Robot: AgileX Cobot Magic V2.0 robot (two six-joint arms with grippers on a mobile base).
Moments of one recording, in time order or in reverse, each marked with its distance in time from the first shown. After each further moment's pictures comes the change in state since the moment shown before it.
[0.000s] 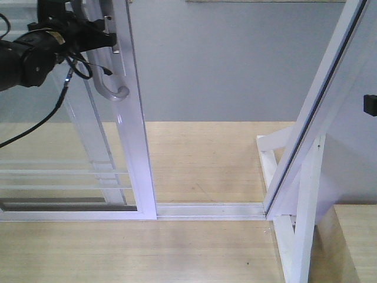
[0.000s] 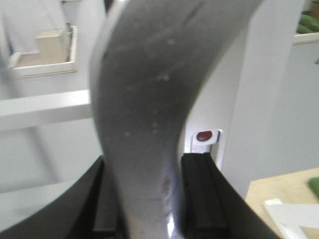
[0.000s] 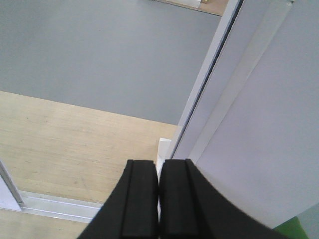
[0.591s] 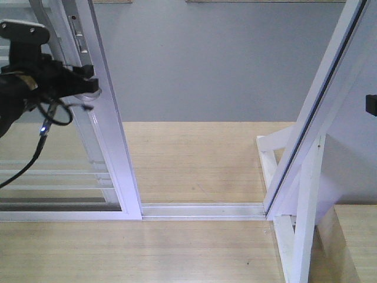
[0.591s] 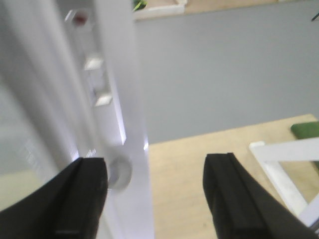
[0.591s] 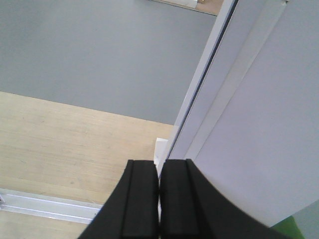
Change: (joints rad) left arm -0.013 -0.304 0.440 0.004 0.034 0.006; right arm -0.001 0.000 0.001 -0.007 -0.002 0.000
